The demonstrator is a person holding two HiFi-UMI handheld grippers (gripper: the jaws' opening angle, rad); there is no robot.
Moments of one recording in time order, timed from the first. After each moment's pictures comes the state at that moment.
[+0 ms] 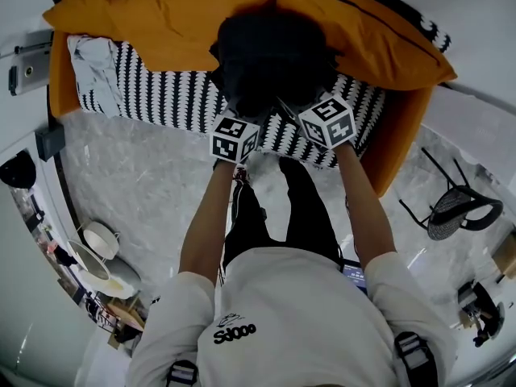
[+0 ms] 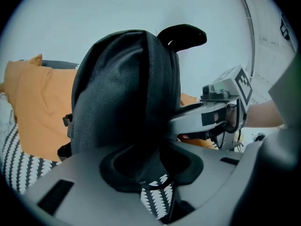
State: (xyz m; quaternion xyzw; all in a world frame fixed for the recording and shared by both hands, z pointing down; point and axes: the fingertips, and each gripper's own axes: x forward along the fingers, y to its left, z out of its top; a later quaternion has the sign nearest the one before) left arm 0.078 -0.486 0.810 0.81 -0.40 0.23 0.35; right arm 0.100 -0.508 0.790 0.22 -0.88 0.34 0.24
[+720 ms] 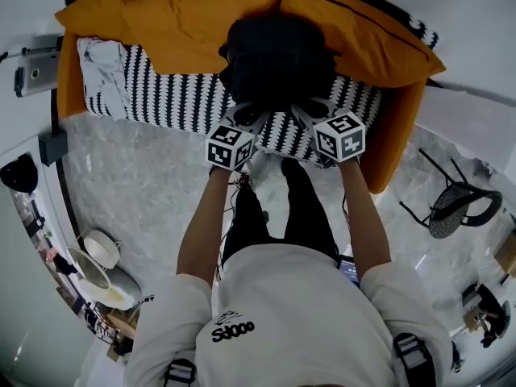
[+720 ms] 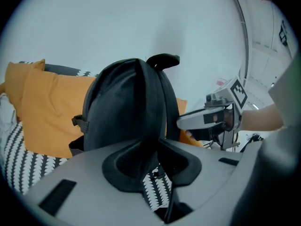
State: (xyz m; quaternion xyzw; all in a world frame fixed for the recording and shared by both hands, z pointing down) left arm 0.059 -0.438 0.763 0.83 -0.38 0.22 0.35; right arm 0.126 -0.458 0.747 0.28 -0.86 0.37 0.22
